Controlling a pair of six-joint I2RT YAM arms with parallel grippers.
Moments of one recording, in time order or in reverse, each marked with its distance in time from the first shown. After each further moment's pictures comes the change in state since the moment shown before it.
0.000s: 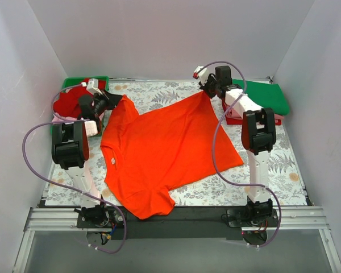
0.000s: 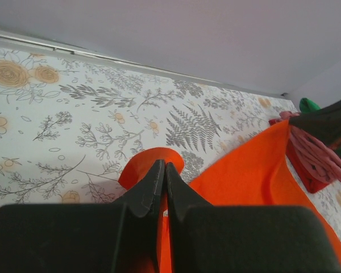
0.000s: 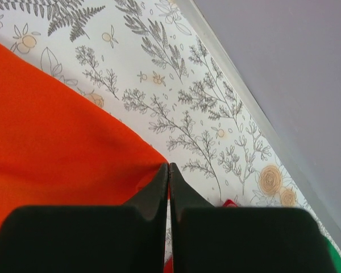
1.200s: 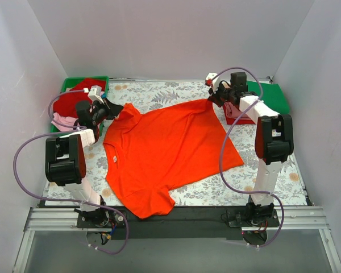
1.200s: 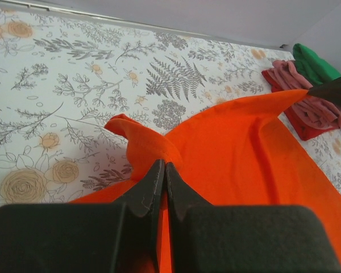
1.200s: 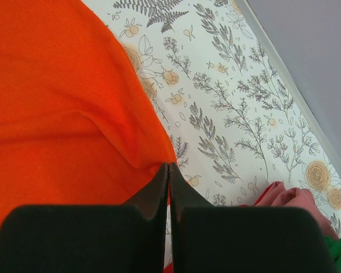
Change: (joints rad) left arm 0.002 -0.277 -0.209 -0.174 0.083 0.154; right arm -0.094 -0.263 -0.352 0.042 -0.344 -0.014
